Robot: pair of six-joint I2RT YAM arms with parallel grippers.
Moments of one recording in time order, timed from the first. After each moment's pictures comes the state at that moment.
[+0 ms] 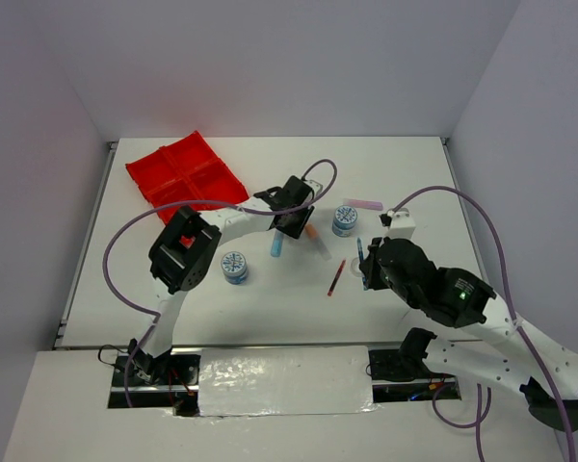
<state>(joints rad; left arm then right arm) -0.69 2.16 1.59 -0.40 -0.08 -0.14 0.92 0.71 0.92 -0.91 0.47 0.62</state>
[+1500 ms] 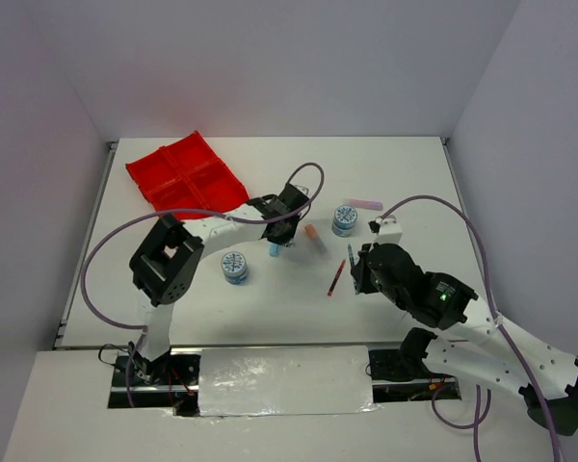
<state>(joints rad) -0.74 2.01 1.45 -0.50 -0.20 -0.37 0.89 0.70 0.77 -0.77 0.42 0.60</state>
